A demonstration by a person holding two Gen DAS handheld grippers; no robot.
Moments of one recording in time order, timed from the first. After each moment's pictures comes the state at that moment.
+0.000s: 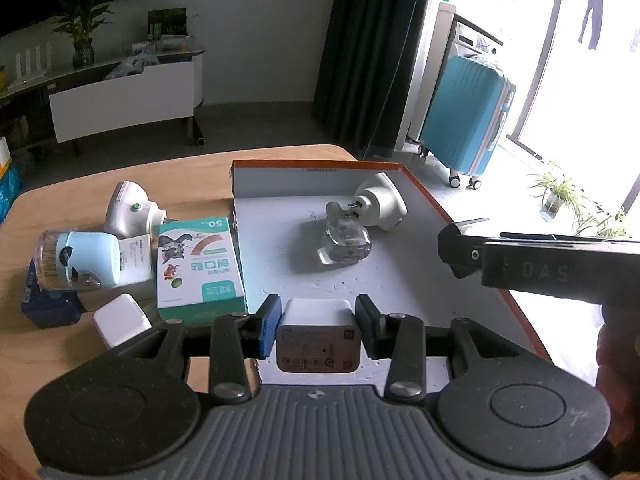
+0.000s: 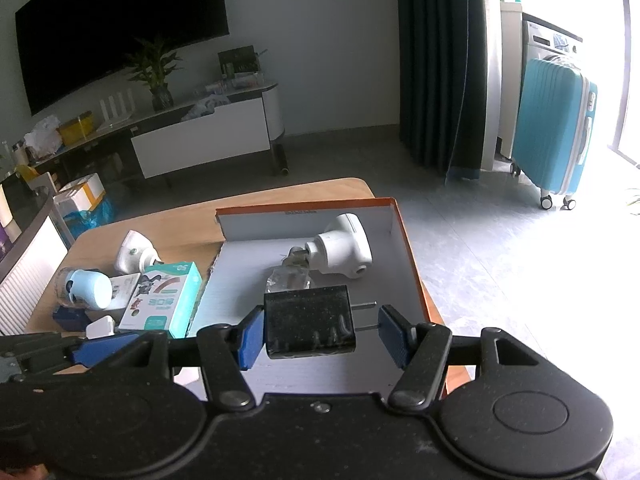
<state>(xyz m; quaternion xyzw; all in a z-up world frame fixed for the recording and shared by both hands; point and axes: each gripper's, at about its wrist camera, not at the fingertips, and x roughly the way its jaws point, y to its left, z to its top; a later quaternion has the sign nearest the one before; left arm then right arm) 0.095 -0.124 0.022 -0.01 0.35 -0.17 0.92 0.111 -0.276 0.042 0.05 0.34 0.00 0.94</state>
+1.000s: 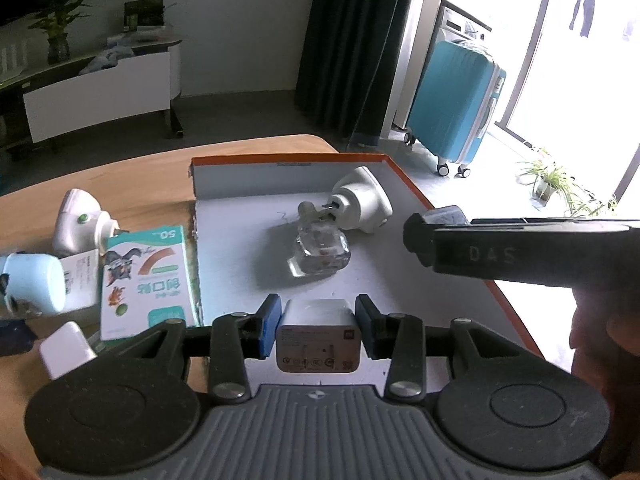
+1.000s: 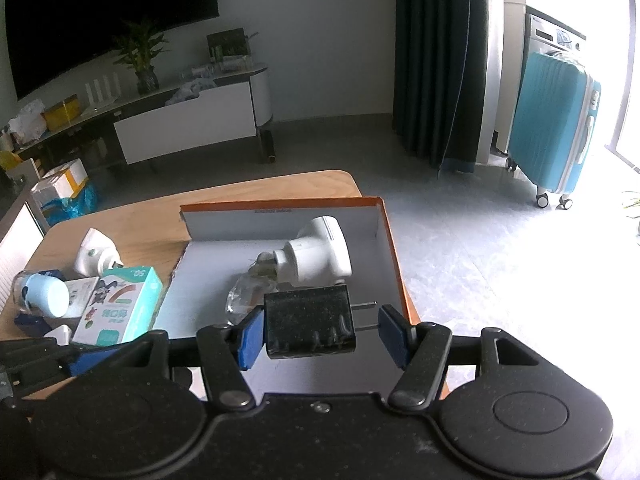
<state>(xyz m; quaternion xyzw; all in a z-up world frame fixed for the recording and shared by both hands) 0.129 -0.152 0.009 -0.01 0.37 -0.19 0.91 0.160 -0.293 0.026 0.03 0.37 -0.02 0.93</state>
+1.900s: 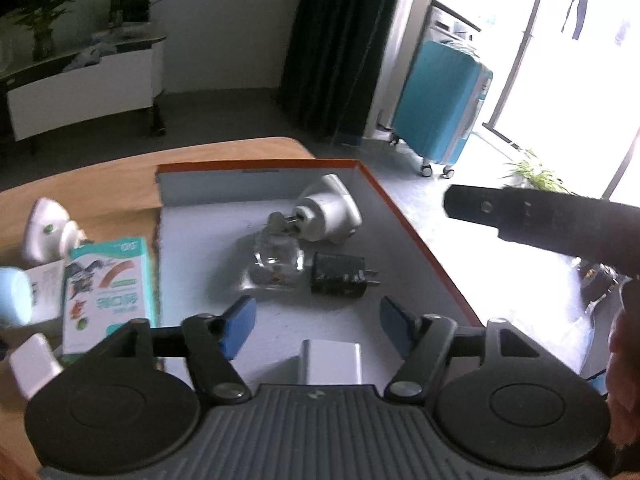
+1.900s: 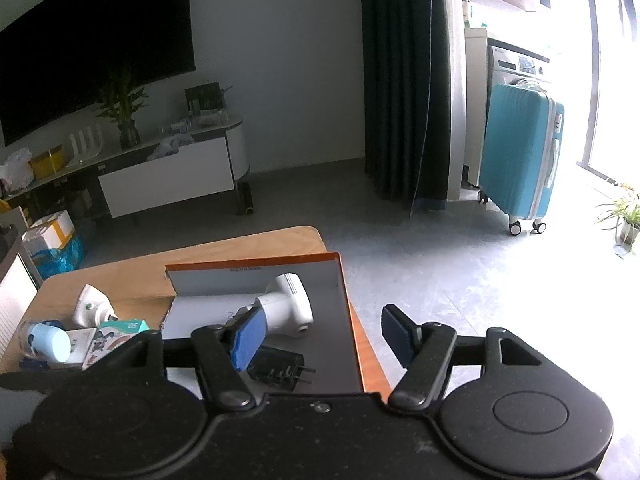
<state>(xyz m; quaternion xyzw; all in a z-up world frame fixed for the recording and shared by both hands) 0.133 -0.170 0.016 -0.02 0.37 -0.21 0.90 0.123 -0.316 0.062 0.05 0.29 -0.06 0.95</state>
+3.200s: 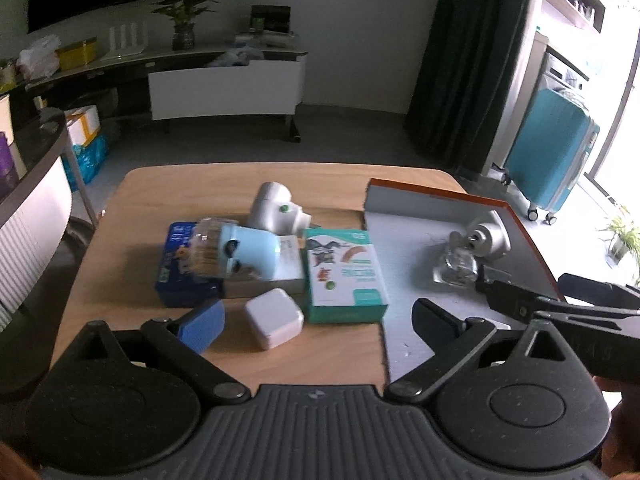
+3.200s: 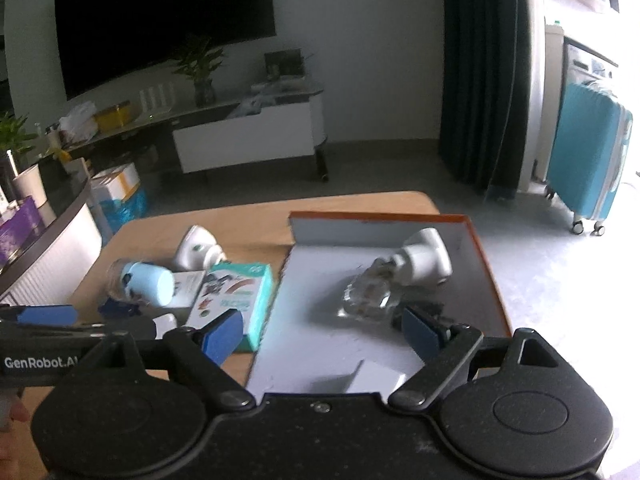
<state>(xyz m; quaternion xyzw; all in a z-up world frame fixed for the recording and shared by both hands) 0.088 -0.043 0.049 -0.05 0.36 -0.04 0.93 0.107 -0.207 0.053 0.02 0.33 0.05 0.94</state>
